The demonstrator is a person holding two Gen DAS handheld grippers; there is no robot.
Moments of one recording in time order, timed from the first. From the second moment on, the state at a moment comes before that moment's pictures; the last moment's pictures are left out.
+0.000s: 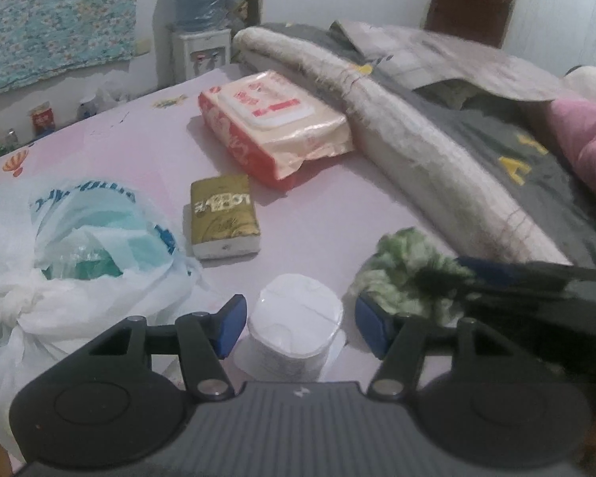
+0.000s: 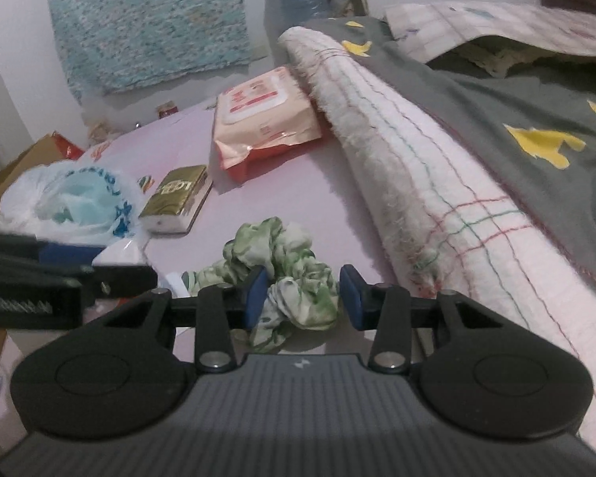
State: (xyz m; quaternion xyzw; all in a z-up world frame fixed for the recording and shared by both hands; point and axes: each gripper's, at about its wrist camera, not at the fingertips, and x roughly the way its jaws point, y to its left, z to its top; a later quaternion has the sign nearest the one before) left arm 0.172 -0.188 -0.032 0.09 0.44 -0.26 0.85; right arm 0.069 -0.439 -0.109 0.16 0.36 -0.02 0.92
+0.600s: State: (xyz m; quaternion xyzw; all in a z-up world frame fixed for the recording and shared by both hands) left arm 0.154 -0.130 -0.005 -0.08 0.49 -0.29 0.82; right arm 0.000 -0.474 -0.112 0.46 0.29 0.17 0.82
